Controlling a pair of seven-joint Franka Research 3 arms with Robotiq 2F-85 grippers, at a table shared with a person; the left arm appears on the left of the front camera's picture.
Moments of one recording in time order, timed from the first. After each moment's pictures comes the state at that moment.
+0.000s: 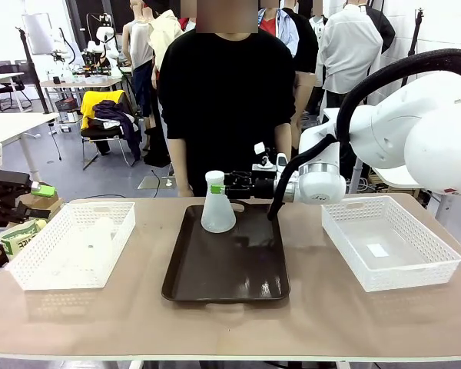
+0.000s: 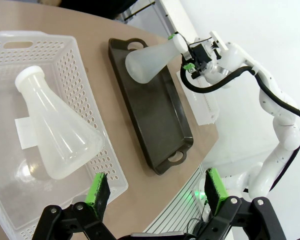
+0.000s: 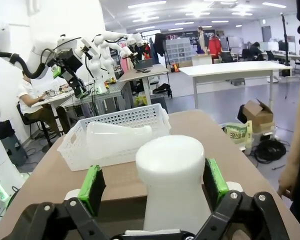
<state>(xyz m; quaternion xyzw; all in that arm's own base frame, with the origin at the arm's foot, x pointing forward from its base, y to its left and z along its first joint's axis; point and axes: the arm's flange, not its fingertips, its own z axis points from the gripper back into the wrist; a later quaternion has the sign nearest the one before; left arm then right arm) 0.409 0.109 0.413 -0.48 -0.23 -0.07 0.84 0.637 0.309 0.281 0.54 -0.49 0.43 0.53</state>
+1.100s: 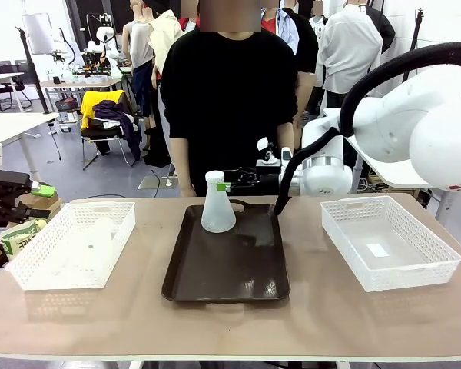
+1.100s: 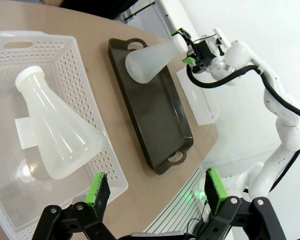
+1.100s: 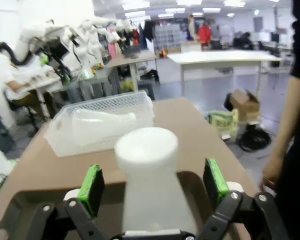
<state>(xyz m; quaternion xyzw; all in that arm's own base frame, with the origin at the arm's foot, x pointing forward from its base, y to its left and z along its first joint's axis) 0.409 0.109 0.413 -0.48 -0.23 -0.07 0.84 0.651 0.283 0.303 0.48 -0.49 0.46 0.56</state>
